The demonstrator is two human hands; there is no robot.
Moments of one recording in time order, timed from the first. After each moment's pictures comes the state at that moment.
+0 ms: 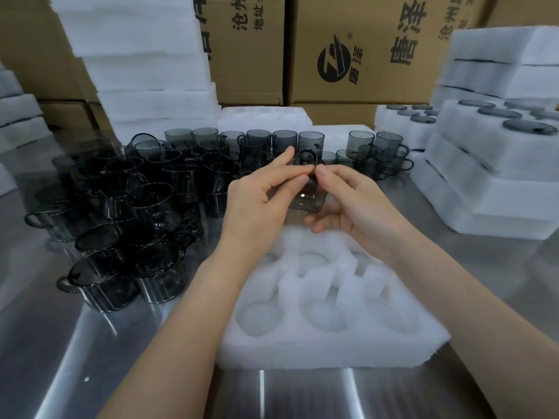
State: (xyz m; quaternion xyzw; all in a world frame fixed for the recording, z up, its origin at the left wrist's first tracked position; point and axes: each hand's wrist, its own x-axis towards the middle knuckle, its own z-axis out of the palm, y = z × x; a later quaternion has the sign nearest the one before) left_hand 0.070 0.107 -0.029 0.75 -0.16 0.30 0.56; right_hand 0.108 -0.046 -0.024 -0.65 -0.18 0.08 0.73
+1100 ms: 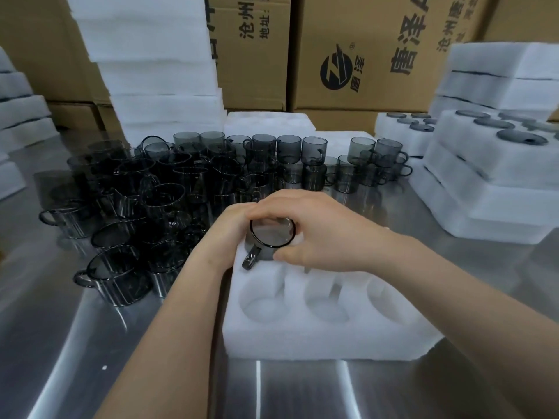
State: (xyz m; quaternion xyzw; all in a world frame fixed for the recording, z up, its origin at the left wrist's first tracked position) left_hand 0.119 0.156 -0.073 0.74 0.06 0.04 0.67; right_hand 0.059 -0.011 0.009 -0.87 -0.45 -0.02 0.21
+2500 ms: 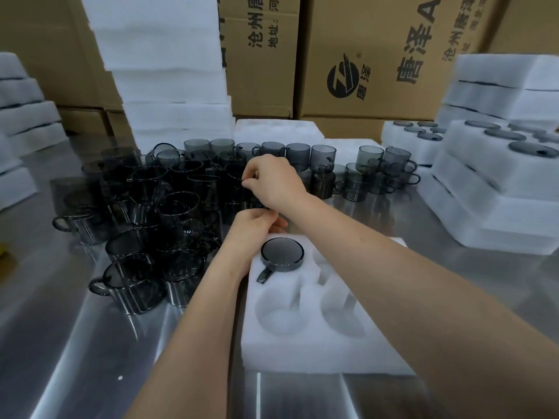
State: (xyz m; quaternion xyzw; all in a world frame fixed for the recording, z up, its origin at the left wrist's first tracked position) left_hand 0.095 0.151 -0.059 0.75 0.09 0.06 0.66; right_hand 0.162 0.087 -0.003 -0.92 -0.26 -0.12 0.27
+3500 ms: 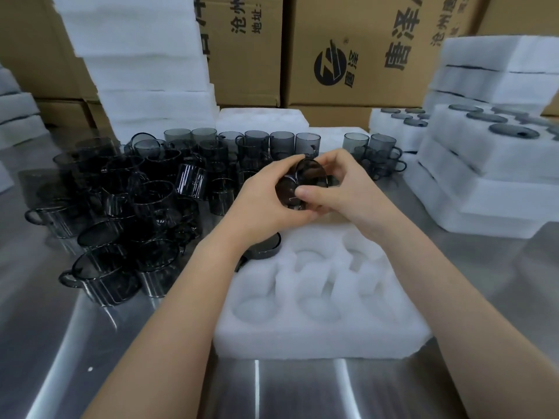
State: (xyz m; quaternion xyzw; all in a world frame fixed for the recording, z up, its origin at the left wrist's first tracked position) left_hand 0.085 0.116 -0.028 0.83 -0.18 0.17 0.50; right_hand 0.116 -0.048 -0.016 -0.74 -0.22 0.00 0.64
